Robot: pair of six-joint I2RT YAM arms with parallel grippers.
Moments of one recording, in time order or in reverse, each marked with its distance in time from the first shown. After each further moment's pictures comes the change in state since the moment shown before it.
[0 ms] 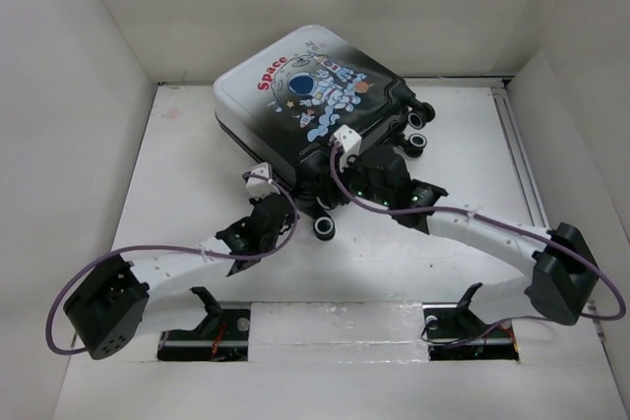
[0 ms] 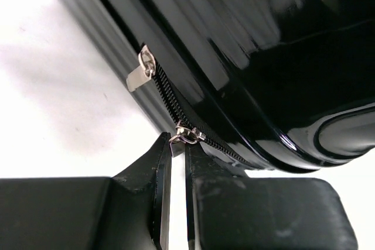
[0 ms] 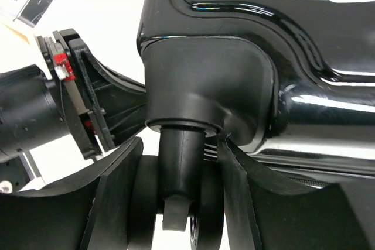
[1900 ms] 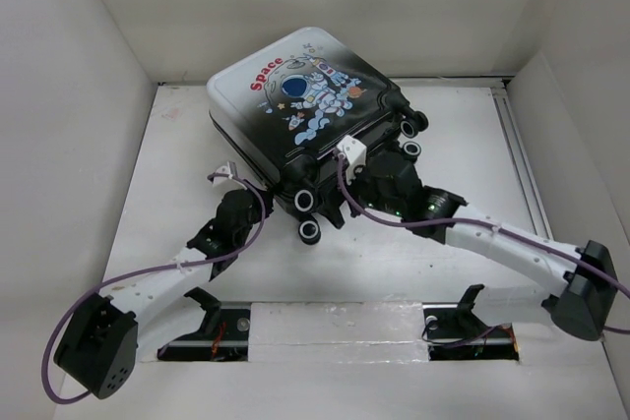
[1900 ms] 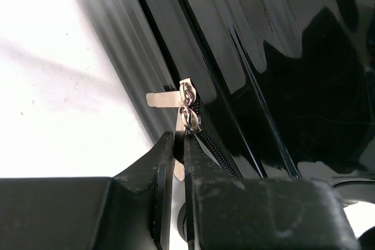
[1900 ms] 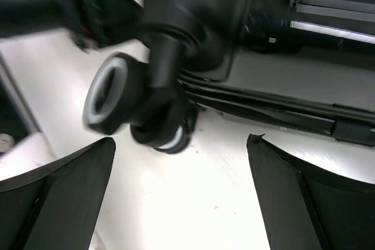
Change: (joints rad) left arm 0.275 -0.196 -0.108 -0.022 0.270 -0.071; right arm 0.053 -0.130 -0.018 -0.181 0.005 -0.069
